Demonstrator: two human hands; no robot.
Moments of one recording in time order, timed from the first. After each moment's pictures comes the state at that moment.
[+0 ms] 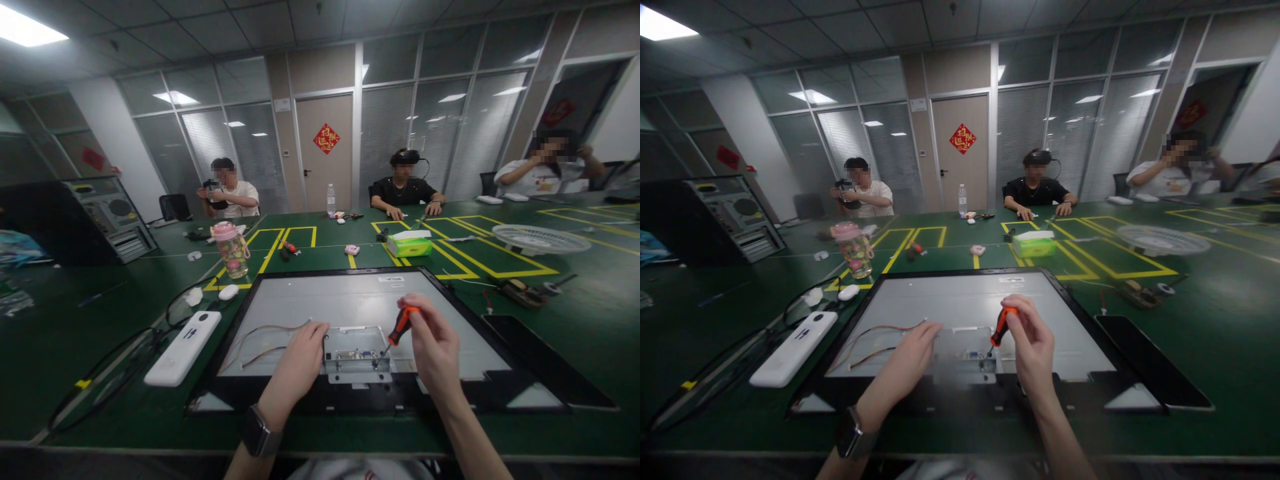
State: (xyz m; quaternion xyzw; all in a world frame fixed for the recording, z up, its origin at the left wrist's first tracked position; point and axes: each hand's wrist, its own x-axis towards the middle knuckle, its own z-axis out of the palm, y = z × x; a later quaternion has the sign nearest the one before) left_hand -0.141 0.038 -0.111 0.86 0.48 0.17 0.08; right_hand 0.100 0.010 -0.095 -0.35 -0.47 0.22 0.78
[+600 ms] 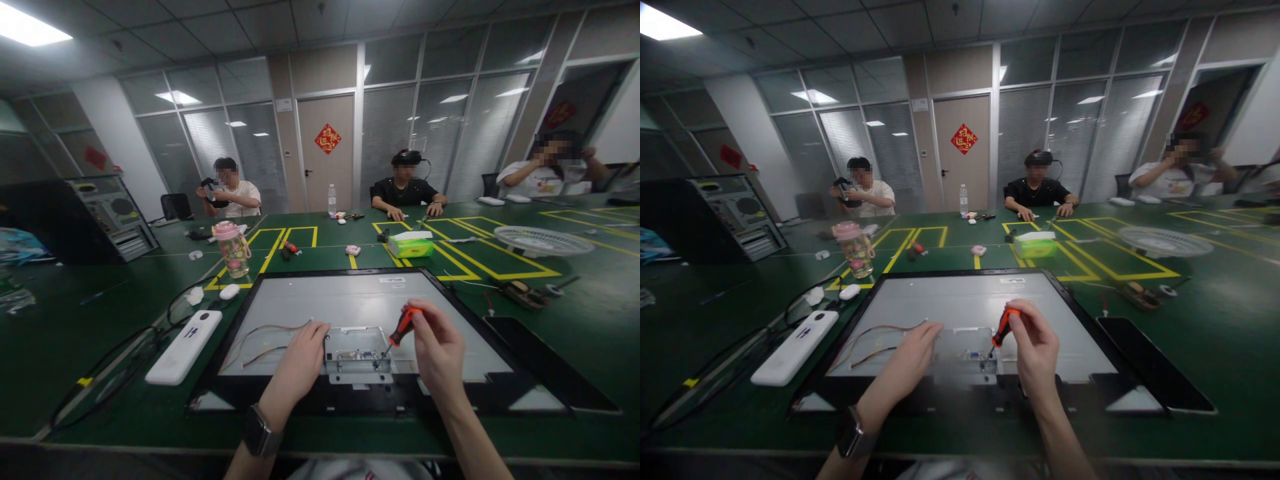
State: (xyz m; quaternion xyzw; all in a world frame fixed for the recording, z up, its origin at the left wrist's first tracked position) left_hand -0.140 0.038 -0.110 0.86 0.48 0.16 0.07; right_hand 0.097 0.007 -0.091 -0.35 -0.44 0.22 0.80
